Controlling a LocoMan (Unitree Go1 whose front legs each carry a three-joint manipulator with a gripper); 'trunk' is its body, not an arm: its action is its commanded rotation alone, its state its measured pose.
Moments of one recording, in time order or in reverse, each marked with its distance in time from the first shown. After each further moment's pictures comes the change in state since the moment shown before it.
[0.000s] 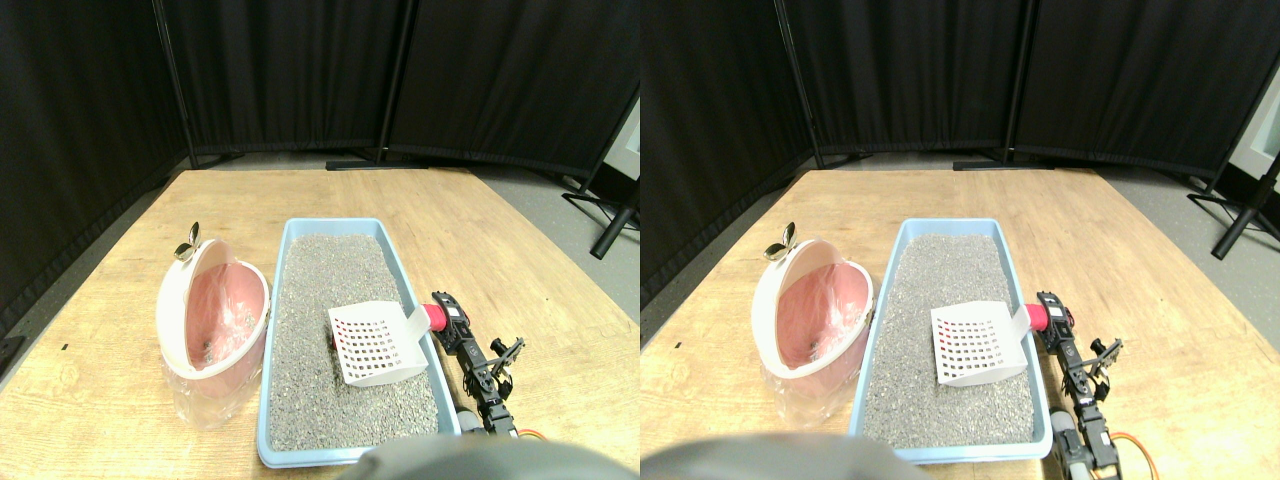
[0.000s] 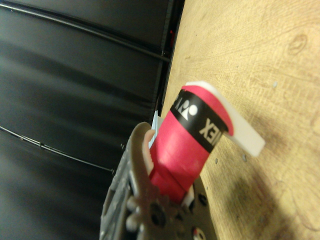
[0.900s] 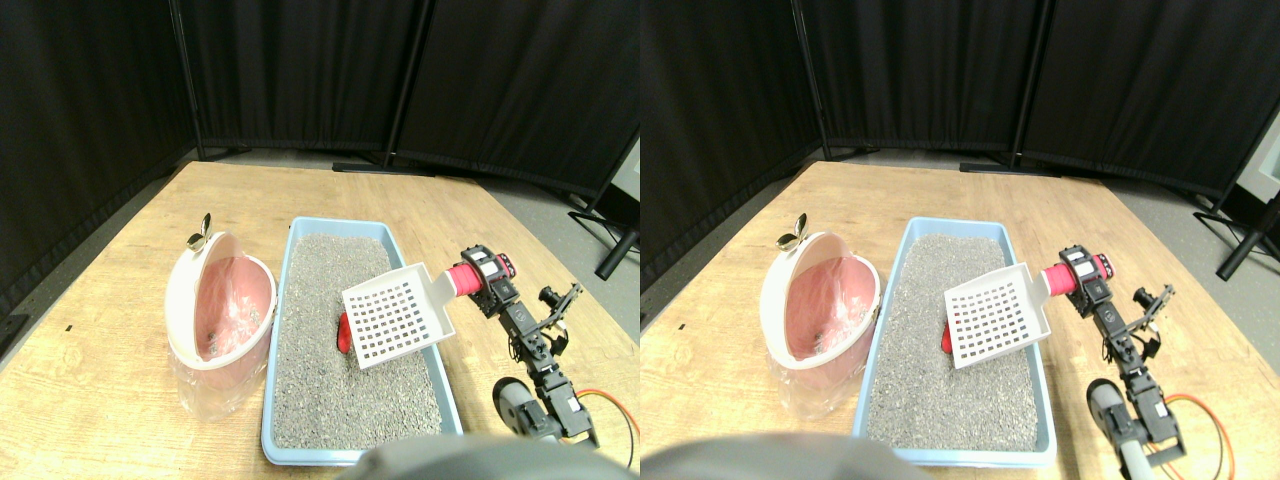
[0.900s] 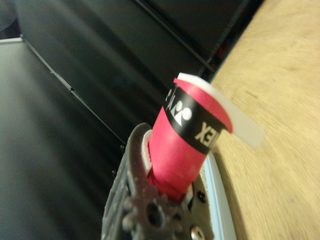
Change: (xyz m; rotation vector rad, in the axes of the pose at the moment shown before) right arm 0.009 0.025 0.093 -0.353 -0.162 0.212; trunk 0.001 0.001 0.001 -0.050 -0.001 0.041
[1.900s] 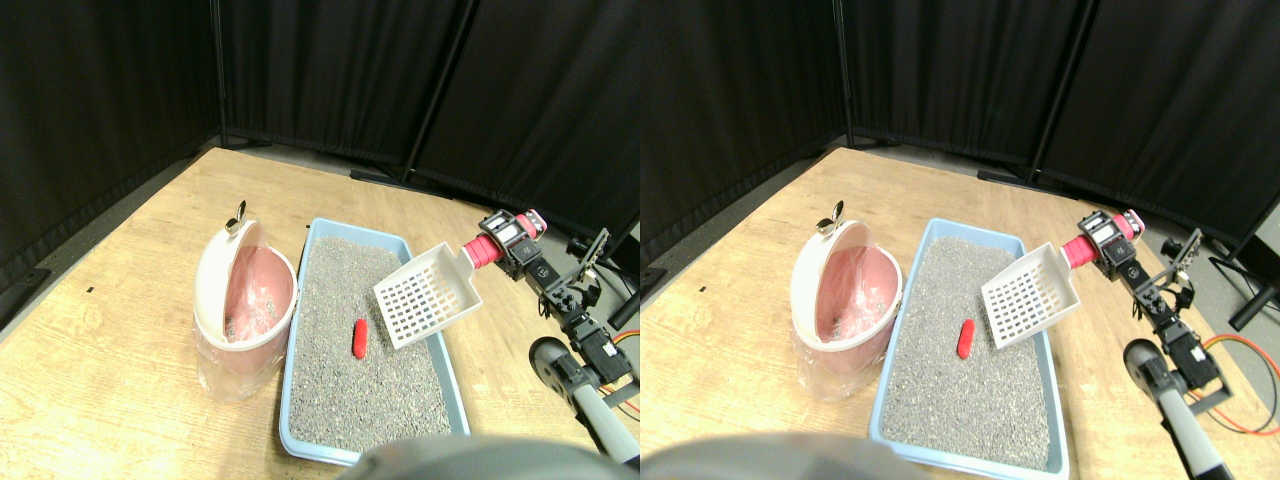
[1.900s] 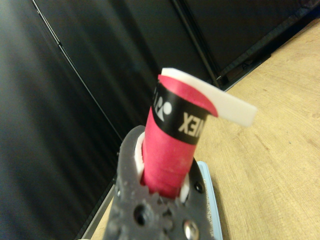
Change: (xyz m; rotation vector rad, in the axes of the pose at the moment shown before) right arm 0.049 -0.006 0.031 -0.453 0.092 0.075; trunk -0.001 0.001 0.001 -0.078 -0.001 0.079
